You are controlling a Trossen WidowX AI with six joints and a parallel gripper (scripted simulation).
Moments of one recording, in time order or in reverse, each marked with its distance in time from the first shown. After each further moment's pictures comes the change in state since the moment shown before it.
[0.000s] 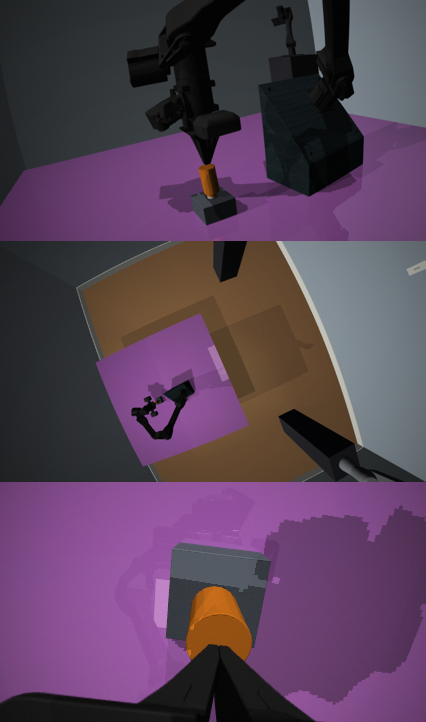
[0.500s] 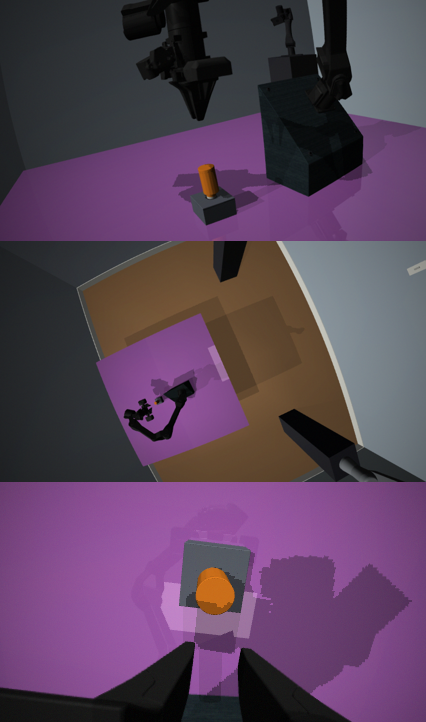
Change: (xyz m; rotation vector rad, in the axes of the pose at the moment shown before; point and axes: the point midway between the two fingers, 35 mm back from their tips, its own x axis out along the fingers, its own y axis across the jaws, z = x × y) arm -0.083 -0.002 0.001 0.002 -0.013 -0.004
